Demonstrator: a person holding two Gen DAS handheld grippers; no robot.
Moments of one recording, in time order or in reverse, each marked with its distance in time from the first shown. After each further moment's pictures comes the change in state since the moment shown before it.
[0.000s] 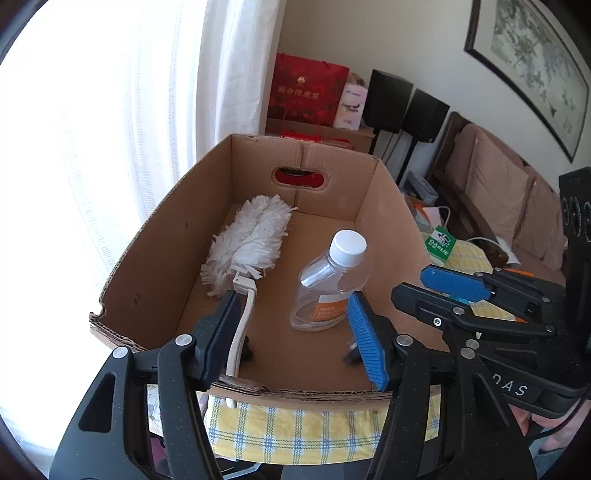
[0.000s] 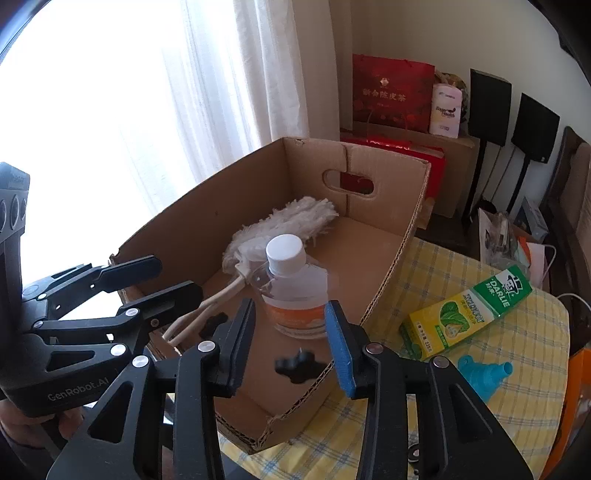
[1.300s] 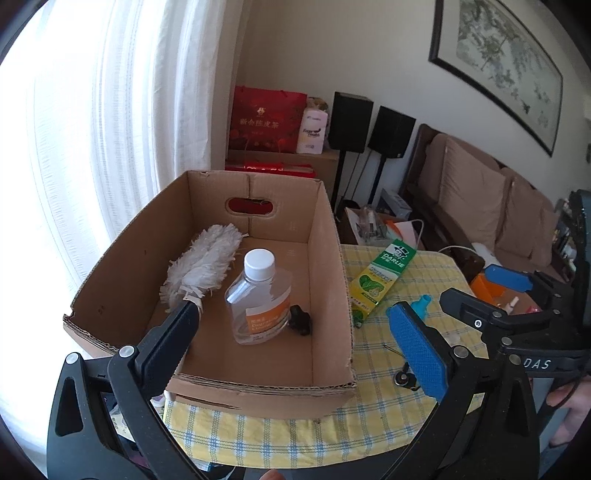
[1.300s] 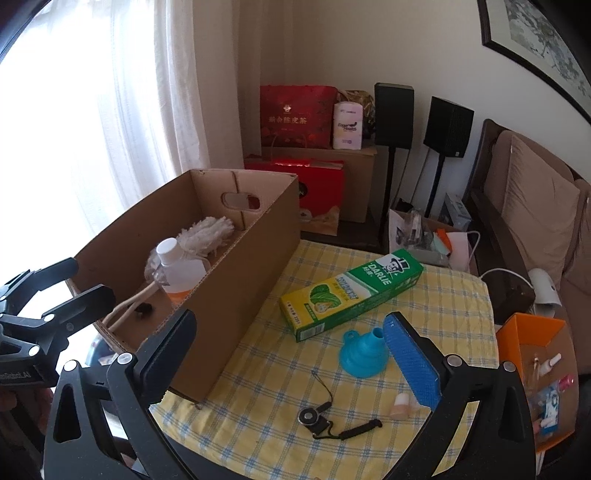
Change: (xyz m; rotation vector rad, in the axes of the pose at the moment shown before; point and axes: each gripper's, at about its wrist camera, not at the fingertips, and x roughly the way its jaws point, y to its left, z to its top) left arm -0.031 -0.070 -0.006 0.069 -0.112 -0.051; right arm -0.090 -0.077 -0.039 0.108 -0.102 -0.259
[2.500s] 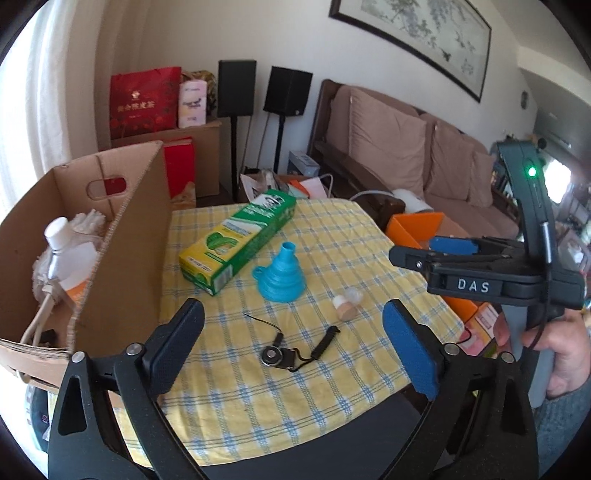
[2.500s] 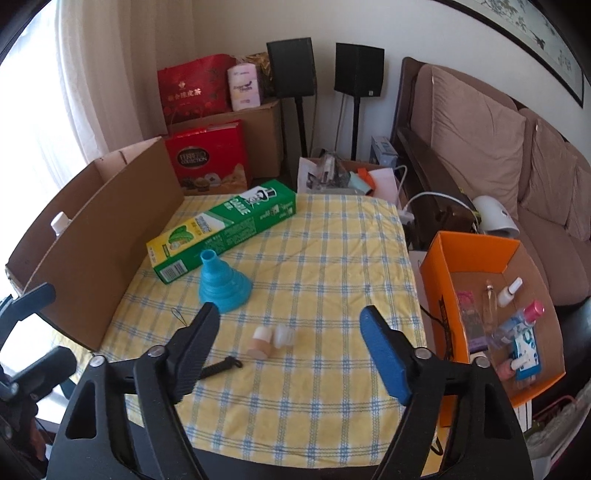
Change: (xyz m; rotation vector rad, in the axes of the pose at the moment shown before) left arm 0.040 -0.152 -0.059 0.199 0.103 -0.250; right arm -0.005 -0.143 -0.071 0.183 0.128 -0.140
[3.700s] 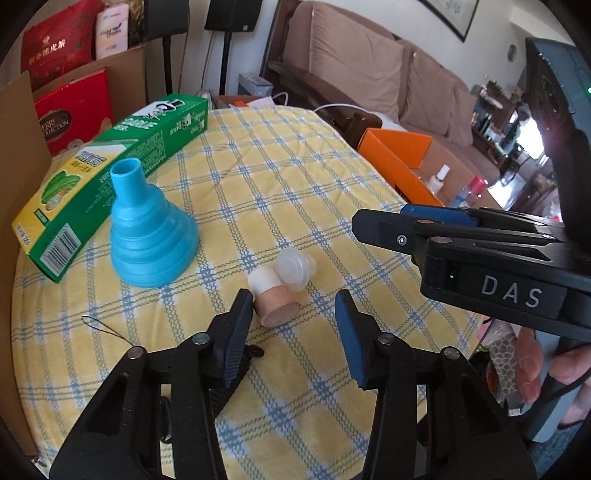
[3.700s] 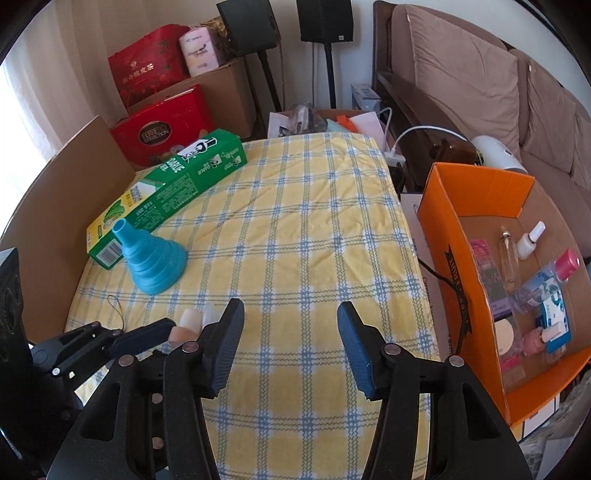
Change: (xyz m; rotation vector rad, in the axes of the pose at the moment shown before) left arm 0.160 -0.058 -0.022 0.053 0.280 -0.134; right arm 0.072 -0.058 -0.022 0.127 0.128 0.016
